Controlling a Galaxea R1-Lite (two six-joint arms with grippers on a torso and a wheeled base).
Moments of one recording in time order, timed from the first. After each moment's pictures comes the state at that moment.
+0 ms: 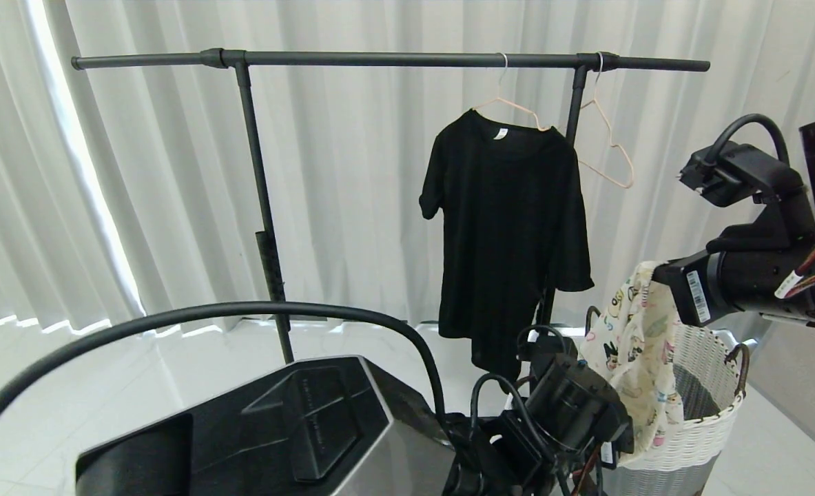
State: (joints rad) left arm -1.03 2.39 -1.37 -0.47 0.16 -0.54; right arm 0.61 1.41 -1.13 0.23 -0.26 -0.02
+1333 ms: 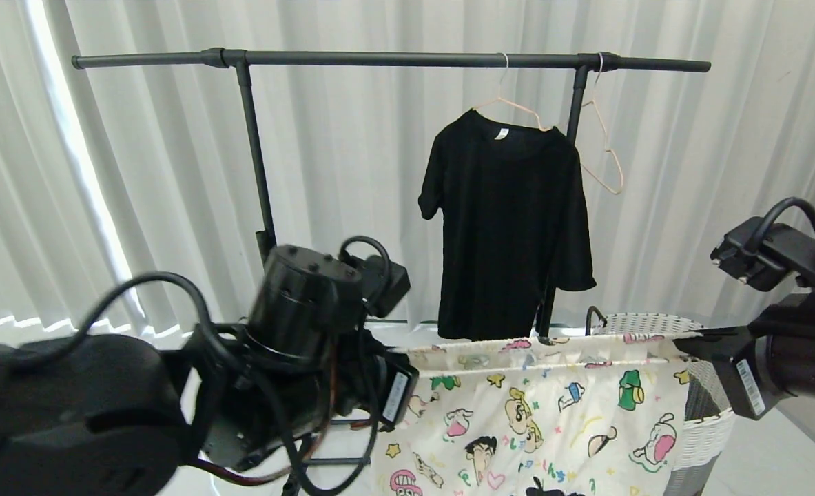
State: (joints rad) left arm -0.75 1.66 -0.88 -0.17 0.13 -0.01; right arm 0.63 1.27 -0.90 0.25 -0.23 -0.05
